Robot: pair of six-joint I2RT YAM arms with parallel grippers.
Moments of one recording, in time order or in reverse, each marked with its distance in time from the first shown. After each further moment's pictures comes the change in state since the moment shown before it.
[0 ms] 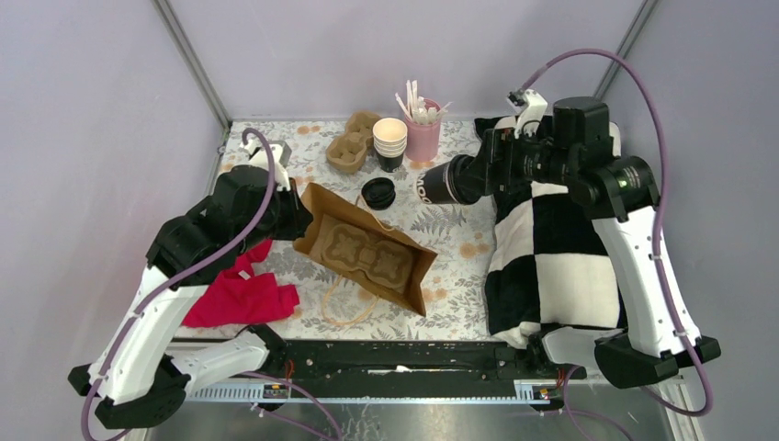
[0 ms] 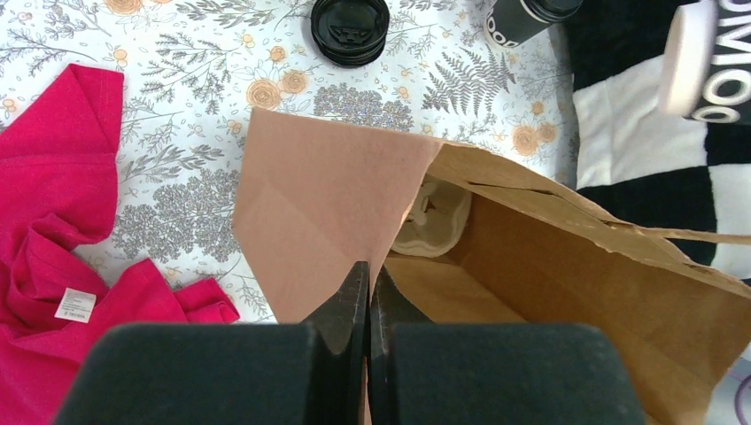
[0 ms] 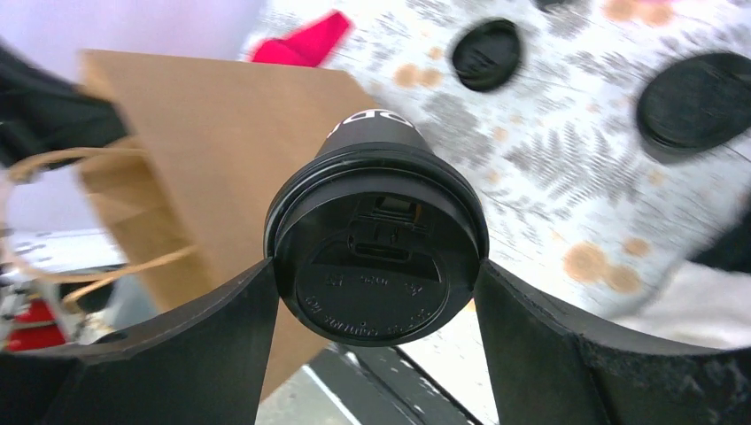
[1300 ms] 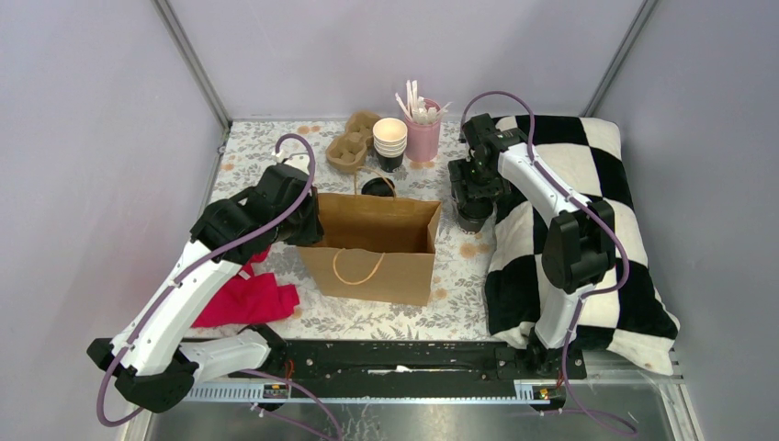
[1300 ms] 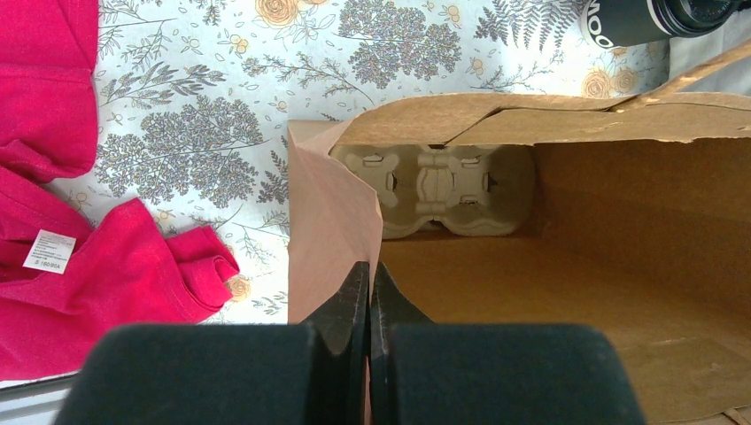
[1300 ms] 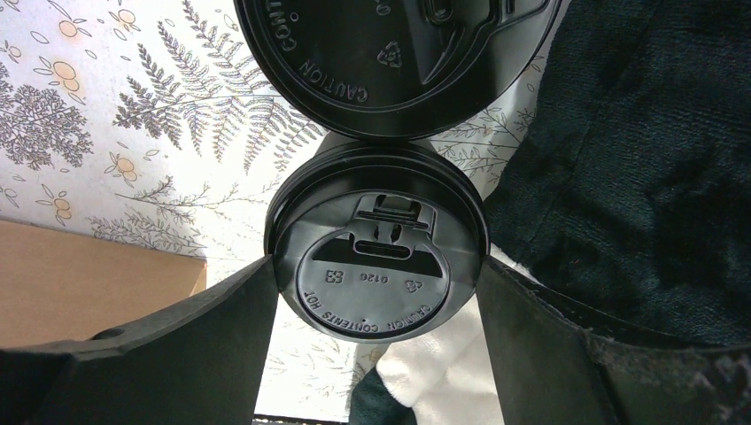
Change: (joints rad) left arm 0.000 0.089 -0.107 -0.034 0.012 -0.080; right arm 0.000 0.586 -0.131 0.055 0.519 -0.099
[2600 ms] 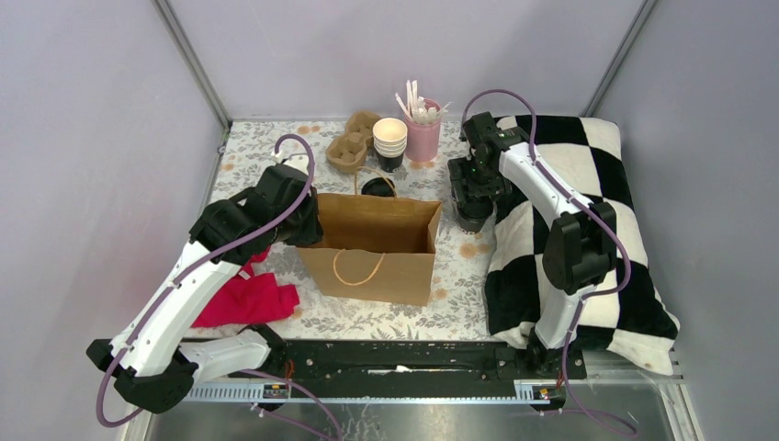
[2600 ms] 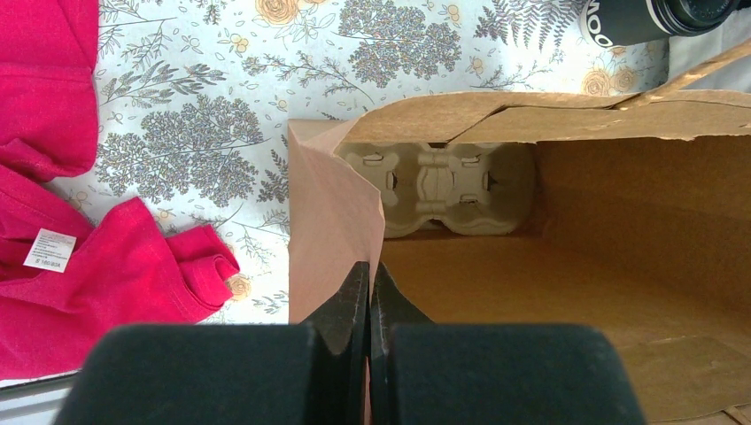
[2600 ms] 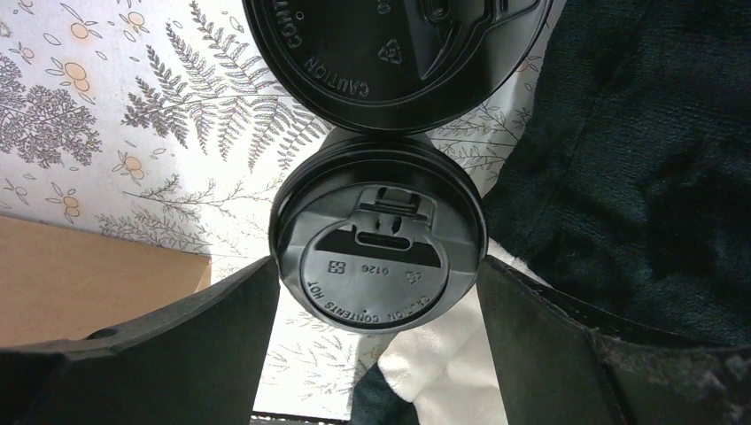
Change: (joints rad) left arm -0.001 -0.005 0.000 -0.003 0.000 -0.001; right arm 0.000 -0.014 0.010 -0.009 -0.006 0.005
